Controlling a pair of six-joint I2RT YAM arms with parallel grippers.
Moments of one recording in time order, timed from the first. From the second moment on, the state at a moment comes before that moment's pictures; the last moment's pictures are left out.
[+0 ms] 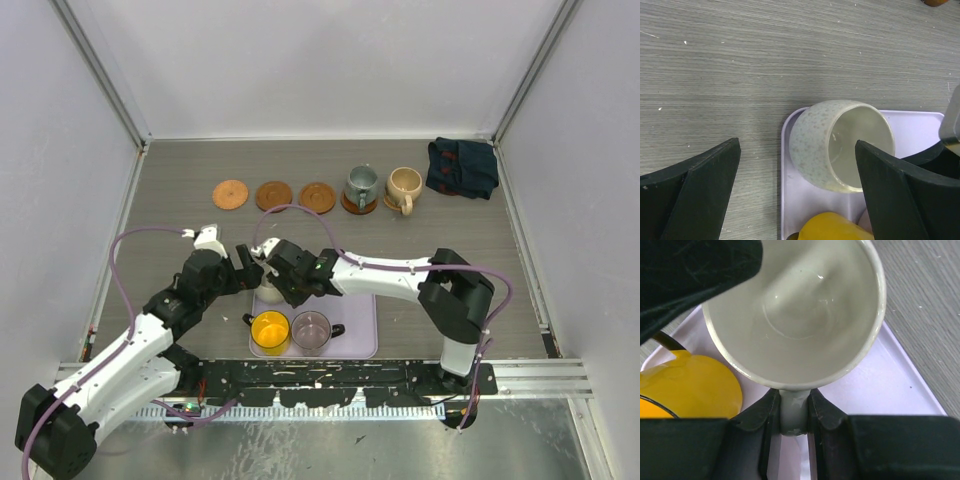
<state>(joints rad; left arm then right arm) -0.53 0.77 0.44 -0.25 -0.18 -0.61 1.09 1.80 1.23 -0.41 0.05 0.23</state>
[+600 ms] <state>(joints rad) -0.53 0.73 0.44 -0.18 -0.29 -0.61 1.02 1.74 1.31 -0.43 0.45 0.32</state>
